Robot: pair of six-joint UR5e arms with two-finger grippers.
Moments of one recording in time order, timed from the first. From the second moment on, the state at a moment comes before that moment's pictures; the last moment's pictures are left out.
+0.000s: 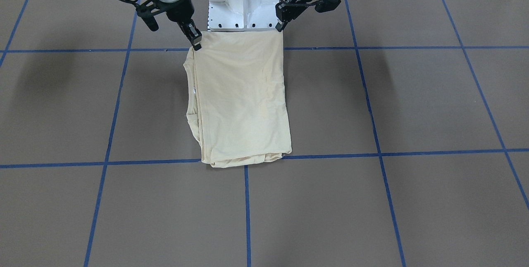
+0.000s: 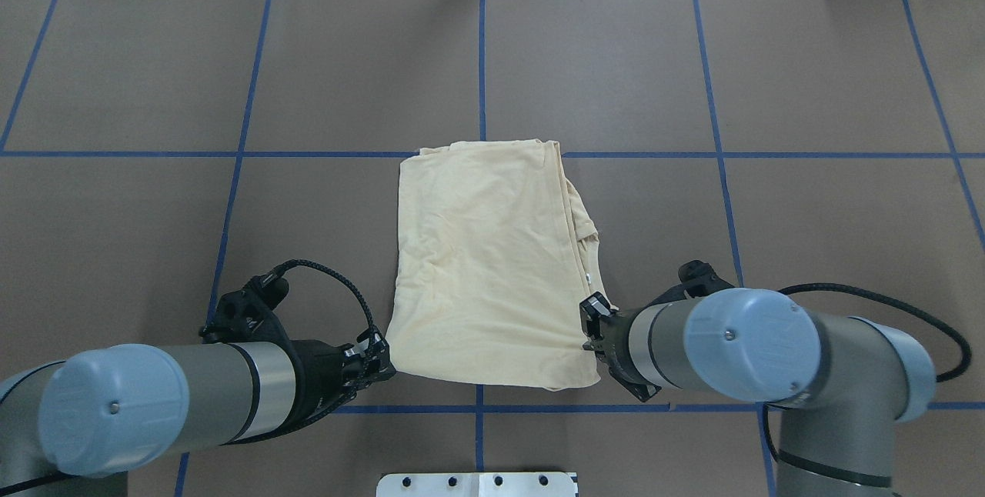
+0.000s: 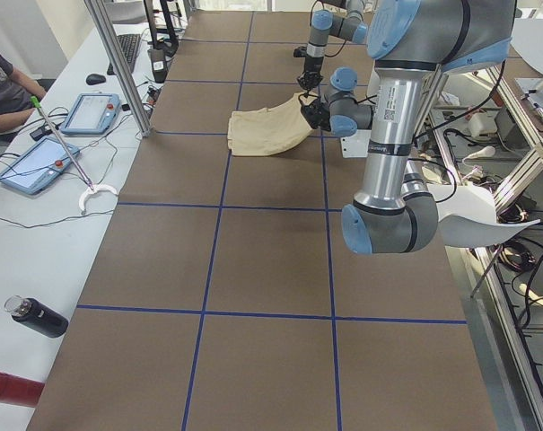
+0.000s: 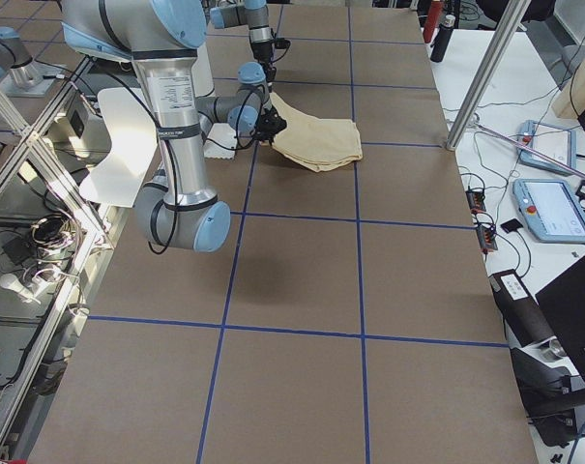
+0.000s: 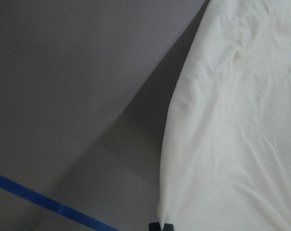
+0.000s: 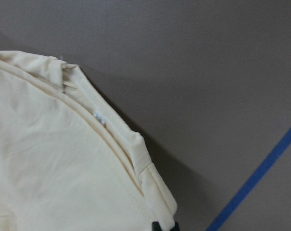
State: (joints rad) left arm -0.21 -1.82 -2.21 -1.92 -1.59 -2.12; right arm 0.28 -1.32 2.18 -1.45 1.69 2.41
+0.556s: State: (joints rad) left arm -0.43 -1.97 -2.09 -1.87 -1.70 -1.96; right arm 0.48 -1.22 2.06 -1.46 1.83 2.36
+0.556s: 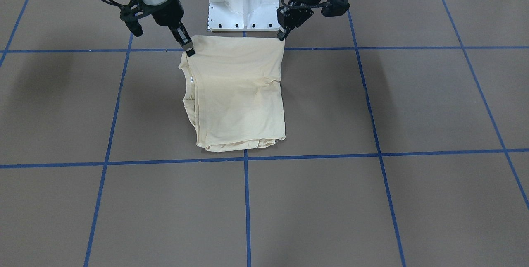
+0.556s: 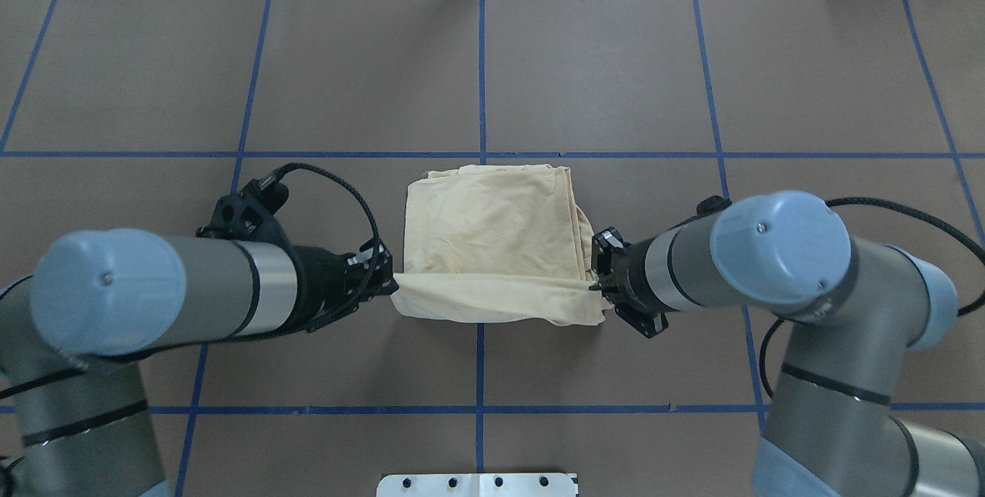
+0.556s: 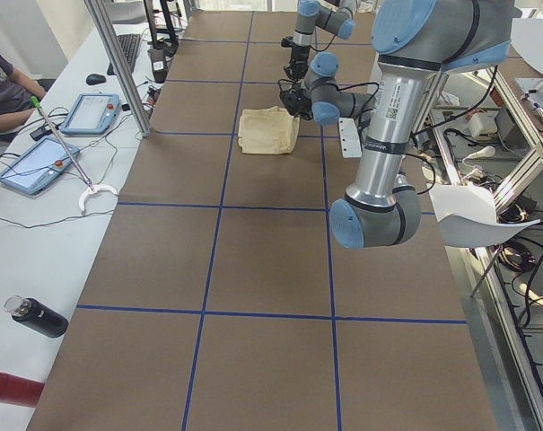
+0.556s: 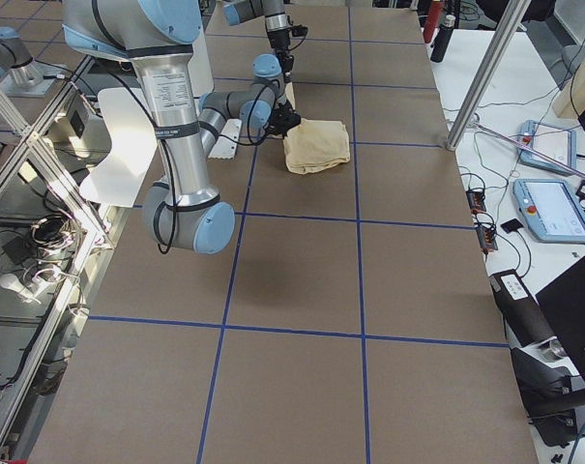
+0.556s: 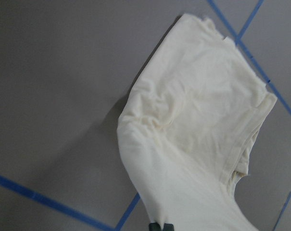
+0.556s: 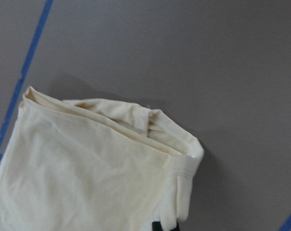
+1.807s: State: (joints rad) left arm -0.67 -2.16 -1.48 -2.20 -1.70 -1.74; right arm 0.76 -0.80 1.30 -1.35 2.00 1.94
